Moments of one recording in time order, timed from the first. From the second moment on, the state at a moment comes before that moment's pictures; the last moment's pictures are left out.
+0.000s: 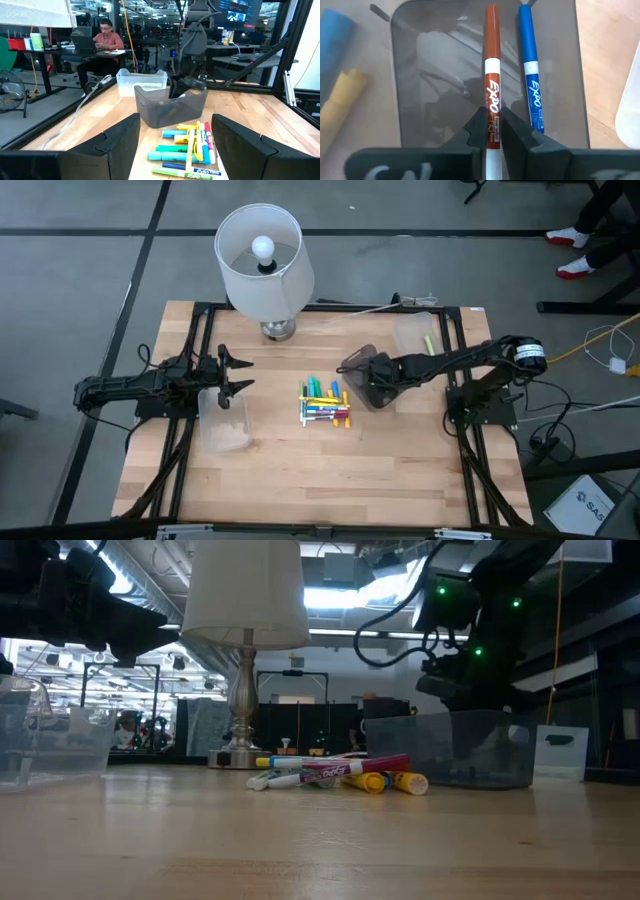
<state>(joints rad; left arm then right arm) 0.13 0.01 0.01 0.03 -0.06 -0.05 -0.06 1.49 0.83 -0.62 0.32 0.91</state>
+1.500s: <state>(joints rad) 0.13 0.01 0.01 0.03 -0.06 -0.05 -0.08 1.48 0.97 -0.68 0.35 0.84</state>
